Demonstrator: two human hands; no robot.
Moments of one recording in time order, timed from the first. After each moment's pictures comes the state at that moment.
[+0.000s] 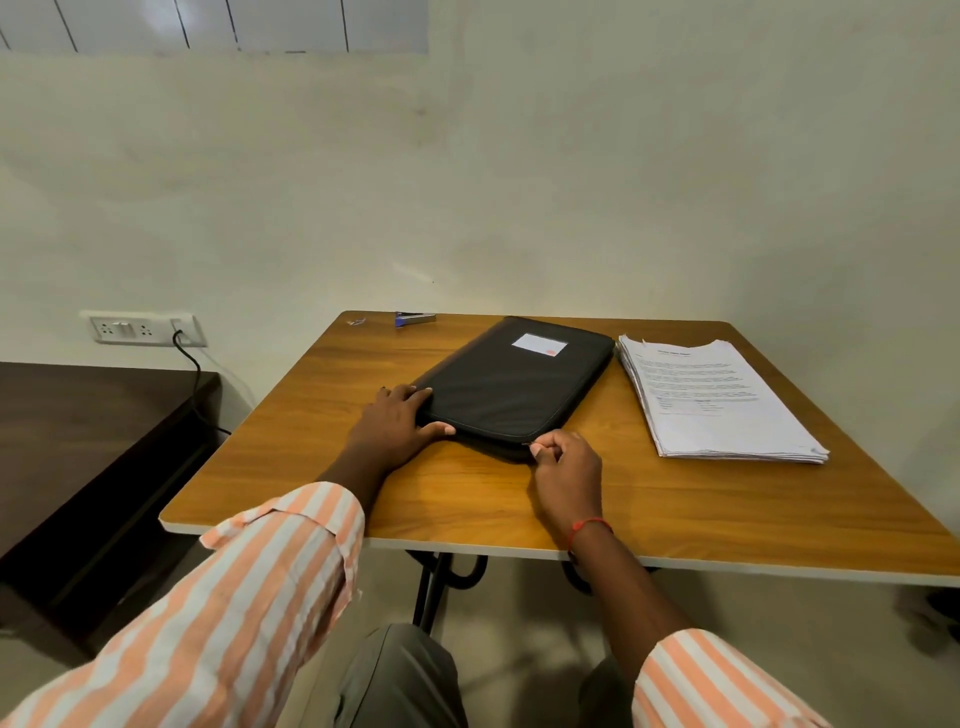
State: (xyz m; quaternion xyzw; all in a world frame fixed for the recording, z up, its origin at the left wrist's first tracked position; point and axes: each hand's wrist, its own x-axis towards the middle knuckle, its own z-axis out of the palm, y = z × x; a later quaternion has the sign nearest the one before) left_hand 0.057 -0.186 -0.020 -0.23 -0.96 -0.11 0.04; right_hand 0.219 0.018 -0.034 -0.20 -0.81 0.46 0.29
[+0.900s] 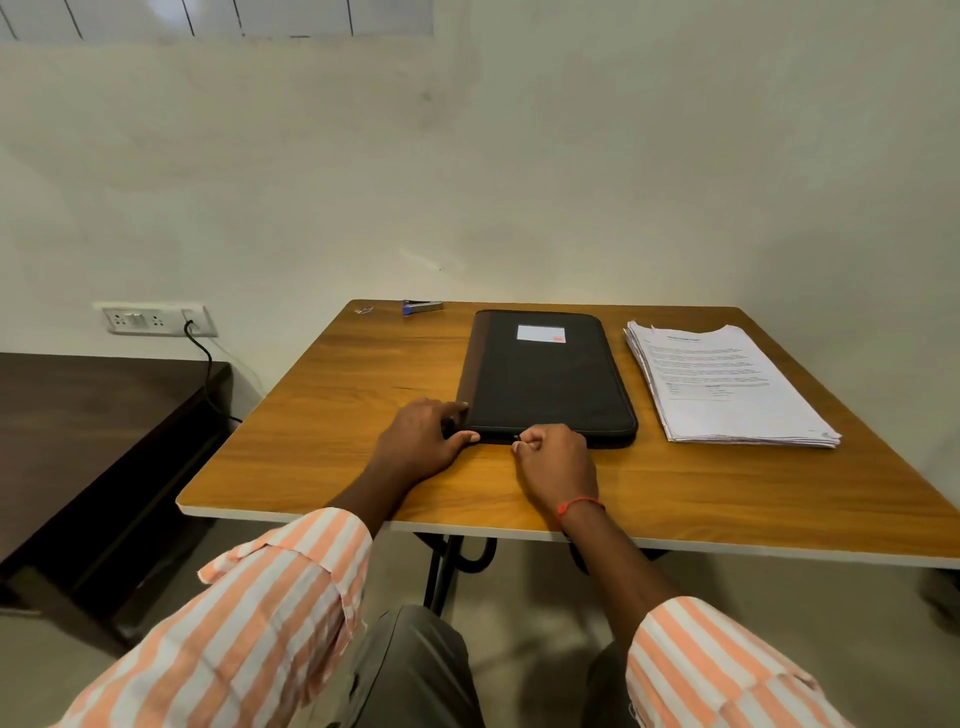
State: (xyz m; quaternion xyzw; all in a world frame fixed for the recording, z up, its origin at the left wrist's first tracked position) left_hand 0.101 -0.172 -0.031 -0.27 -0.93 -0.22 0.08; right_hand 0.209 0.005 -0.038 -0.19 -0.89 0.36 0.20
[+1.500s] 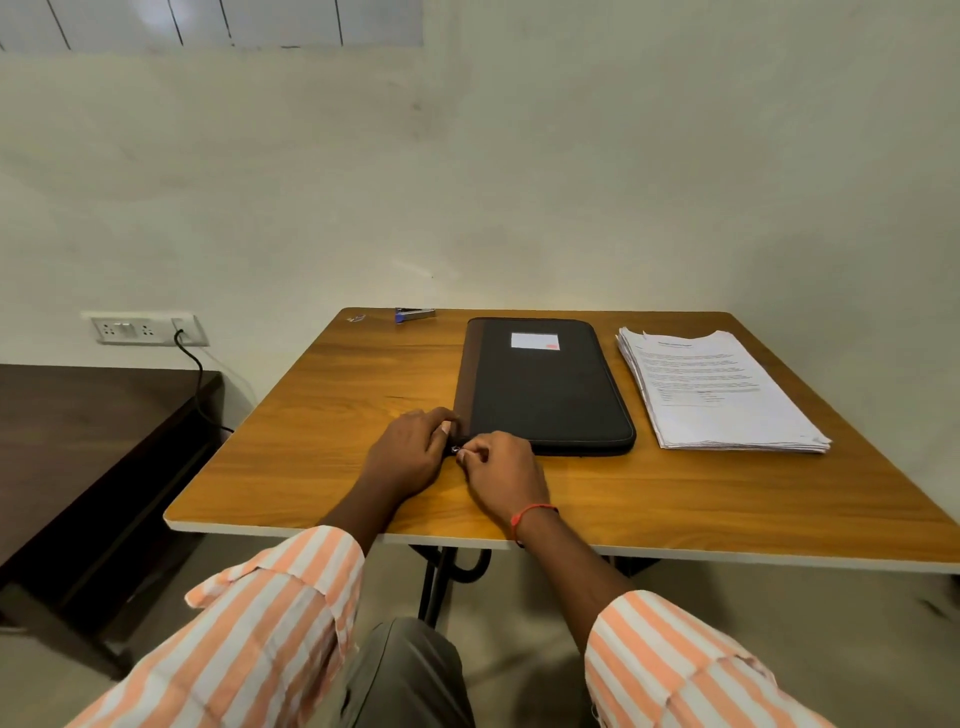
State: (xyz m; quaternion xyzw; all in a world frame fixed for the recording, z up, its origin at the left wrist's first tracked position) left_hand 0.103 -0.179 -0.038 -0.29 -0.92 -0.25 0.10; right_hand 0.193 -0.034 -0.036 -0.09 -0.92 0.35 0.17
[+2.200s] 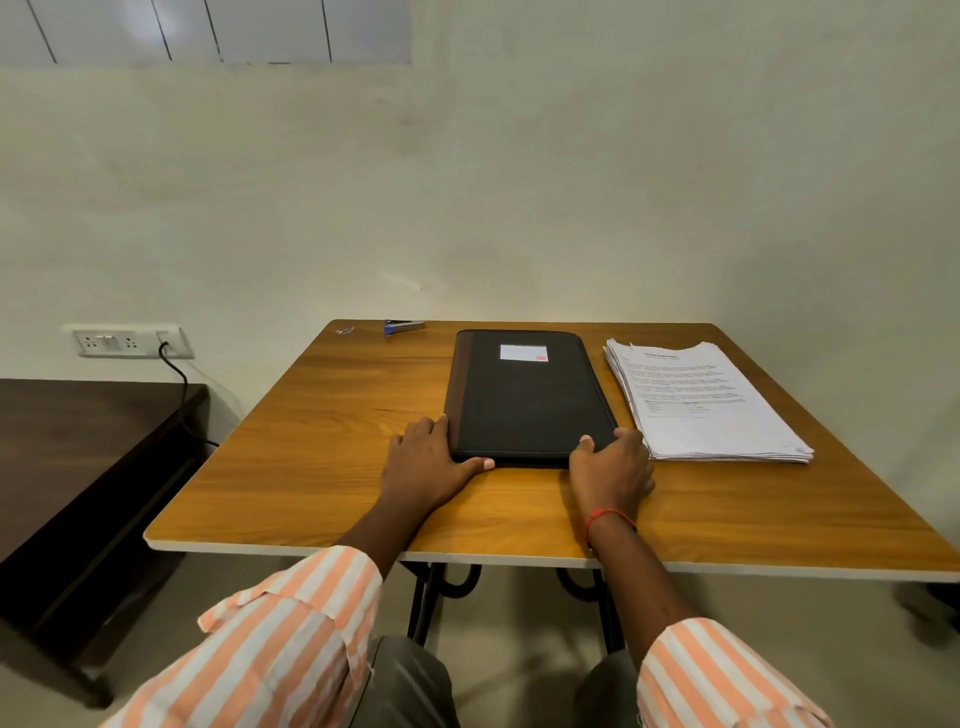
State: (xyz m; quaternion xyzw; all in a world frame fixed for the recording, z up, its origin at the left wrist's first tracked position) left_hand 0.109 -0.136 -0.041 -0.21 -0.96 -0.14 0.09; right_hand 0.214 0.067 -0.037 -0.42 -0.77 0.36 0.33
